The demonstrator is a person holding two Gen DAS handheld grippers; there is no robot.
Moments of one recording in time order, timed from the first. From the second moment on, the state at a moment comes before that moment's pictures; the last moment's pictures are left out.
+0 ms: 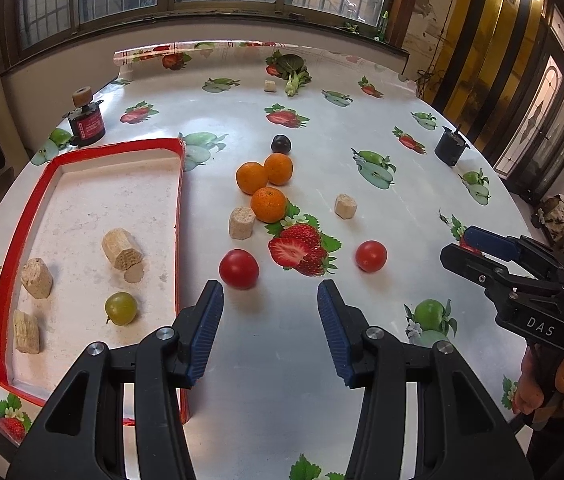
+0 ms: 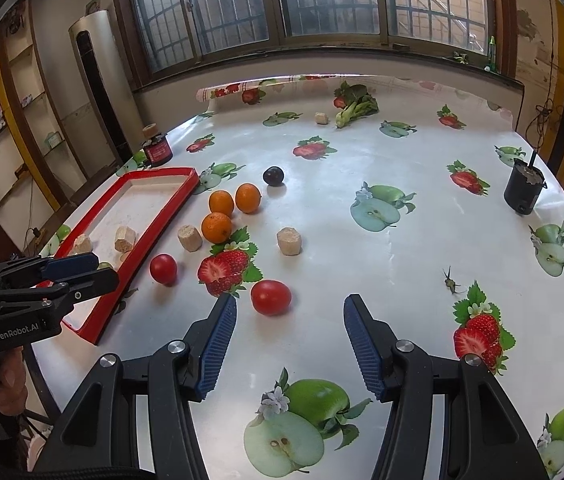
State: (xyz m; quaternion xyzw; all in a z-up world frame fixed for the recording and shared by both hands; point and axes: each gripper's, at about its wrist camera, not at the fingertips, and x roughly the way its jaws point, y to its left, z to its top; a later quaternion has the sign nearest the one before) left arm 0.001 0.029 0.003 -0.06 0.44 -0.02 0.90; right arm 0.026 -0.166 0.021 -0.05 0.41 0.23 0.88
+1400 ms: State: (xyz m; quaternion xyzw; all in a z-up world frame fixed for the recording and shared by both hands) left arm 0.057 0.035 -0.059 -0.03 0.49 -0.02 0.87; right arm 0.077 -0.121 -0.048 -0.07 0.47 0.25 0.84
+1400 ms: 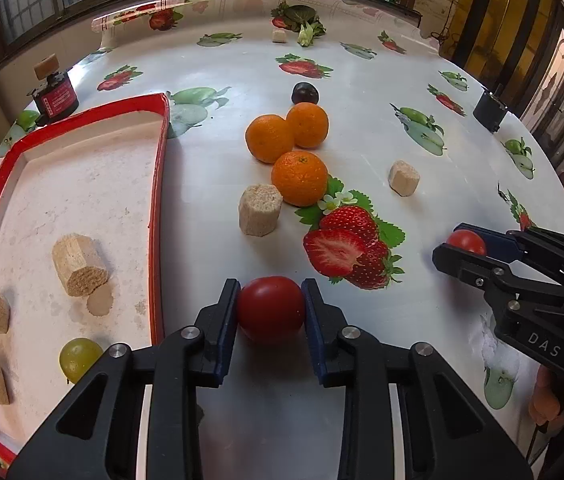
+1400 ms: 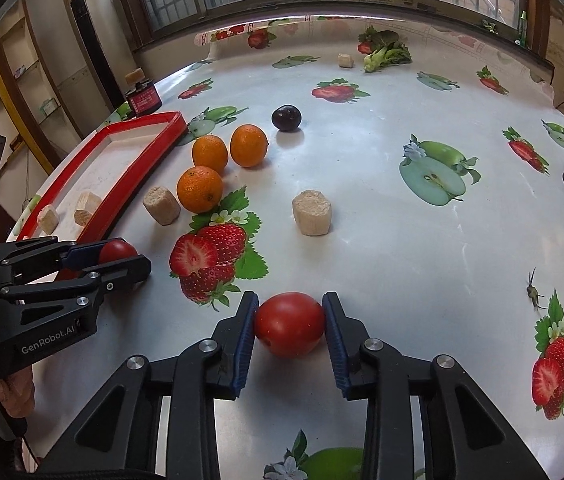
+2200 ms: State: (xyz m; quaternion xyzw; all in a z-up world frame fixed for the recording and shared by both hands) left arm 0.018 0.057 0.011 -0.06 0.41 0.00 0.91; right arm 0.040 -0.117 0.021 -0.07 0.41 0.26 0.87
